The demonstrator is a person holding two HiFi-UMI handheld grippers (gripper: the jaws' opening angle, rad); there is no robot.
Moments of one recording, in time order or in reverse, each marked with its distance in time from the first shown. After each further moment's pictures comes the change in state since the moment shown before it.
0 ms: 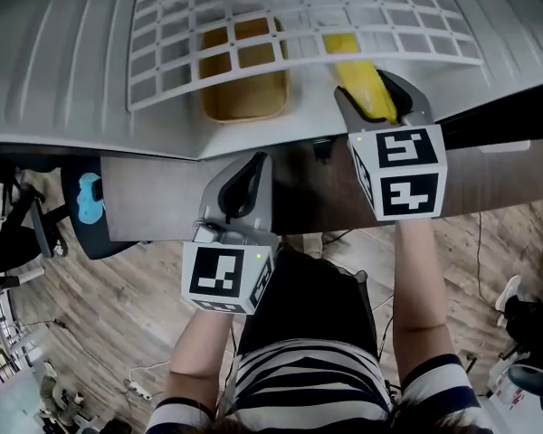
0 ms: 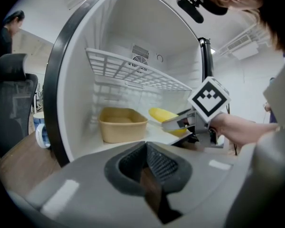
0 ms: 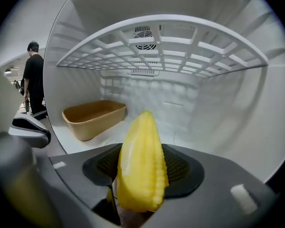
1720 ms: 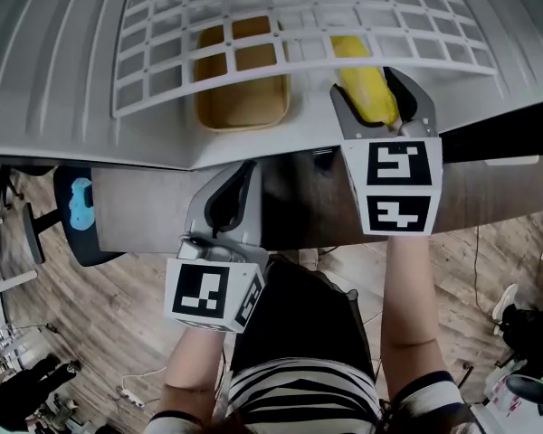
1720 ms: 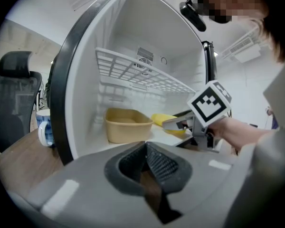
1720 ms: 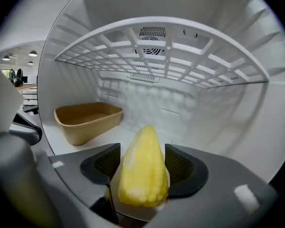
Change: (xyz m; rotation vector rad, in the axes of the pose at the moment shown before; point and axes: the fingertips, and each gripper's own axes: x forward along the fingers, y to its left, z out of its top) left arm 0.001 0.012 -0.001 -0.028 -0.034 0.014; right arm 0.007 -0.002 0.011 -0.049 -0.070 -0.101
